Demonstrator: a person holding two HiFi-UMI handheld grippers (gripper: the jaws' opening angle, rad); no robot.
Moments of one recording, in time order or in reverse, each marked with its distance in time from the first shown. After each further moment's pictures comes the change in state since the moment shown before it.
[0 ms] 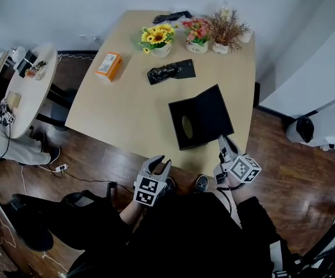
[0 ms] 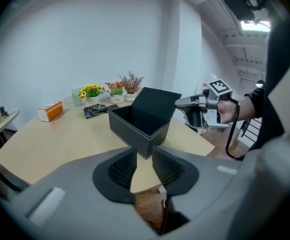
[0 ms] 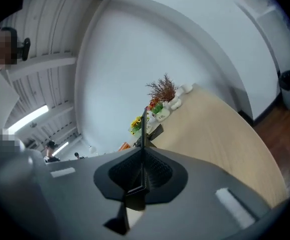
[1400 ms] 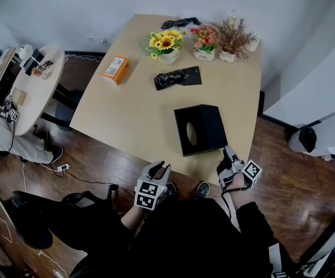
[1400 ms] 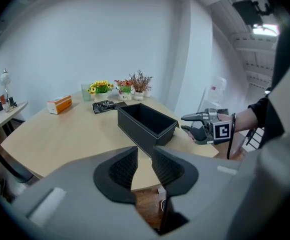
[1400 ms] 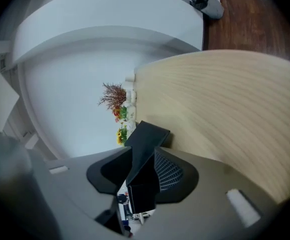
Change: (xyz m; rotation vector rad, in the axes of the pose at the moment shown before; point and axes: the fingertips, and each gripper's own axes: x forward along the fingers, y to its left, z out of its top) left arm -0.006 0.013 -0.007 -0.108 0.016 0.062; right arm -0.002 -0.085 -0.049 0.833 -0.031 -0.046
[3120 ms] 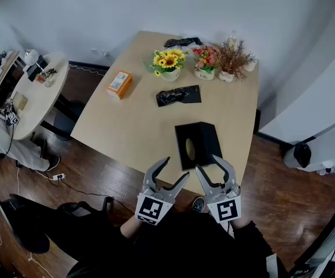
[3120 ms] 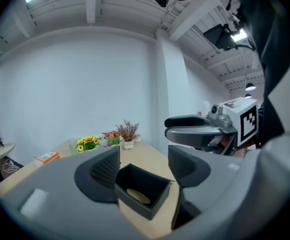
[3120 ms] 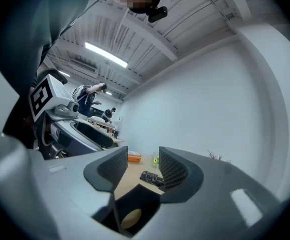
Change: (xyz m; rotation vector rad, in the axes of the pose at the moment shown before) left arm -0.059 -0.049 0.158 0.224 -0.475 -0.066; right arm -0.034 0.244 -0.164 -1.921 -0.040 0.379
